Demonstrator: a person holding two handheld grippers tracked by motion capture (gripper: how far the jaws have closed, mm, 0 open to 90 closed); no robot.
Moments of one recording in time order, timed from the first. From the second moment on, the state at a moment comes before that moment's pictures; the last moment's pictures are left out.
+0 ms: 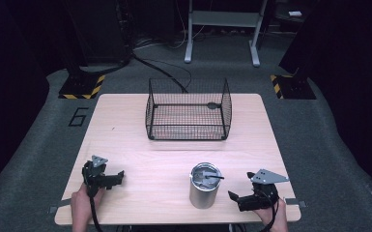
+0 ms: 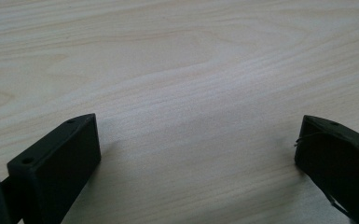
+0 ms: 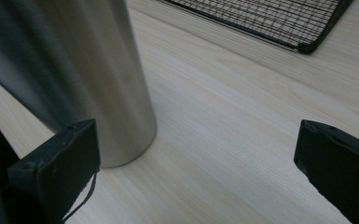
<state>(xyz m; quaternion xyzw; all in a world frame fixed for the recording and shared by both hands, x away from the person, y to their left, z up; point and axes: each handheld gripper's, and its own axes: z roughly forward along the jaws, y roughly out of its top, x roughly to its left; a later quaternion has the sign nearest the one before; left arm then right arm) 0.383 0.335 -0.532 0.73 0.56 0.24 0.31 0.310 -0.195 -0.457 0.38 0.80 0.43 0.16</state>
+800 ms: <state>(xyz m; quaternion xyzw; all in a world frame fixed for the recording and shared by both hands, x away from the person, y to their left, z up) 0.383 0.335 -0.532 0.73 0.56 0.24 0.31 0.303 -0.148 -0.432 0.28 0.82 0.48 0.13</state>
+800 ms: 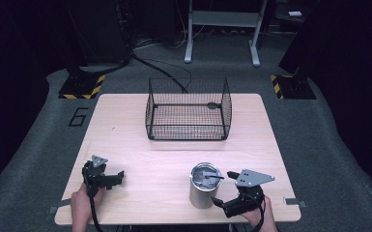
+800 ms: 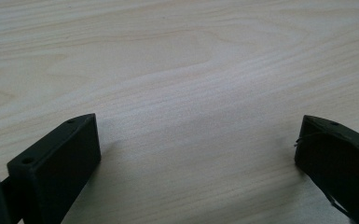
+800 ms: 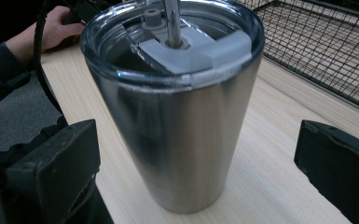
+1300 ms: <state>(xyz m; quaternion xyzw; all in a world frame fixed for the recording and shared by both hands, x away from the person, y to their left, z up) 0.383 0.335 -0.532 0.73 0.56 0.24 0.31 0.315 -0.130 -0.431 0.26 0.81 0.51 0.12</state>
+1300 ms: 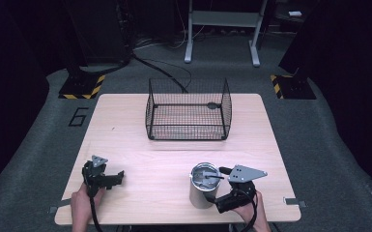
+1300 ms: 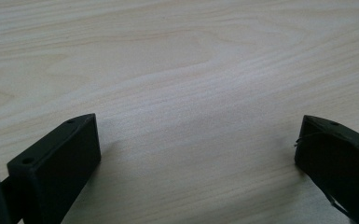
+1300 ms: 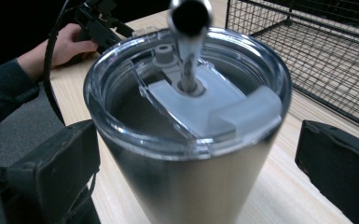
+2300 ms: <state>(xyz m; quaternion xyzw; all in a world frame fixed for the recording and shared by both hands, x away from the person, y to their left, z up) 0.383 0.335 -0.532 0.73 0.56 0.24 0.31 0.325 -0.103 -0.430 0.25 0.82 0.50 0.14</state>
